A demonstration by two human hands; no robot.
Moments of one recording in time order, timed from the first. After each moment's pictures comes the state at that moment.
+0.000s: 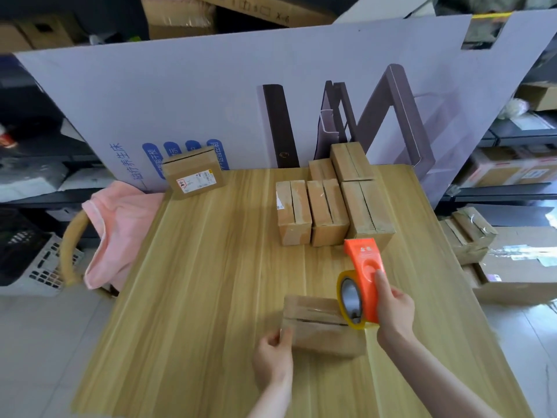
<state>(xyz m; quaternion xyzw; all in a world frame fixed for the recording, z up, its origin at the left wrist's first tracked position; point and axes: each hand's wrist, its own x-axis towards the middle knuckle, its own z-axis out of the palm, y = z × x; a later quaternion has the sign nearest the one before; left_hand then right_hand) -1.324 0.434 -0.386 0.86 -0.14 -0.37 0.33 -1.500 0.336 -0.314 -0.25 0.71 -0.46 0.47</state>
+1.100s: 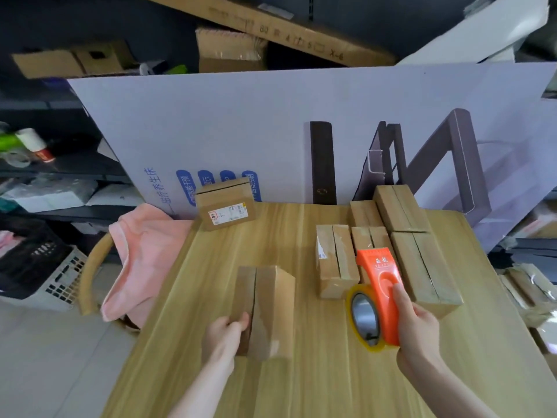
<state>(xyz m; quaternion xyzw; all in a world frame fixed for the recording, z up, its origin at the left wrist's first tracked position) -1.115 0.317 -0.341 0.82 -0.14 -0.40 0.39 -1.408 0.243 -0.283 -0.30 0.64 -0.50 0.50</state>
